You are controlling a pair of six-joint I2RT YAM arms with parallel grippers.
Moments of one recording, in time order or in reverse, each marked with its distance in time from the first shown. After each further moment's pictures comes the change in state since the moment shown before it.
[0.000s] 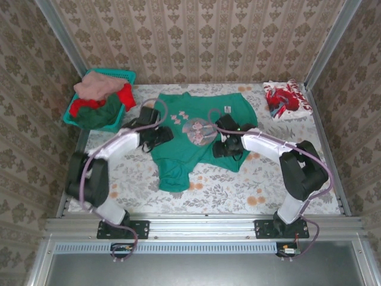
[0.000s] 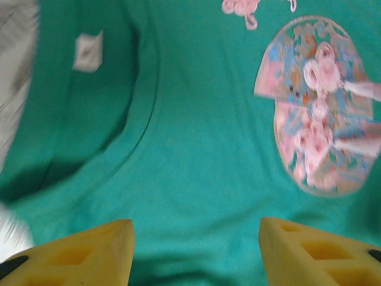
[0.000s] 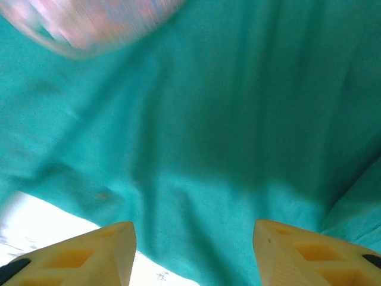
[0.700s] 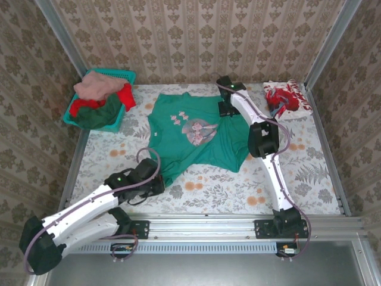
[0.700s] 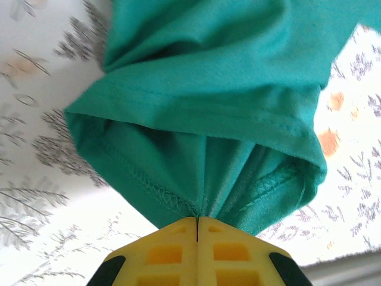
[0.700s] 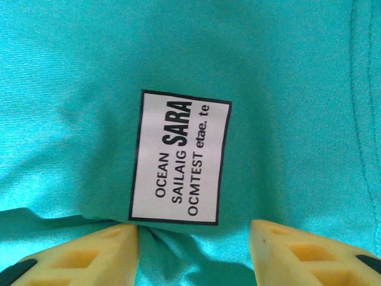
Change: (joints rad) left arm -0.453 -0.829 -0.583 -0.285 -0.129 -0.285; right arm -0.250 0.938 1.430 -0.504 0.210 -0.190
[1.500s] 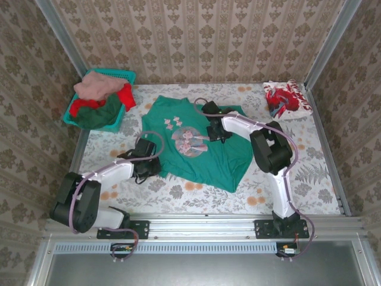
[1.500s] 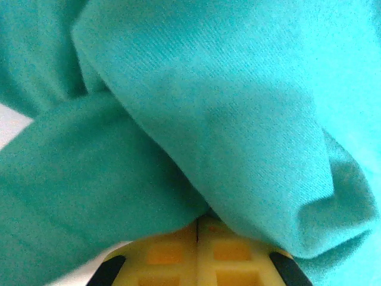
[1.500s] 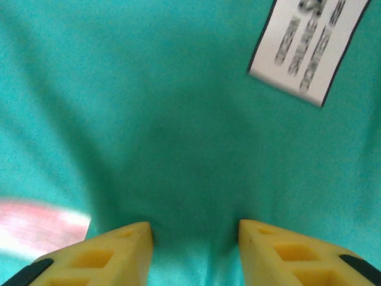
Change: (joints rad) left arm 0.396 0.497 0.047 0.353 0.032 0.269; right arm 0.206 -0.465 -0.859 0.377 0.025 0.106
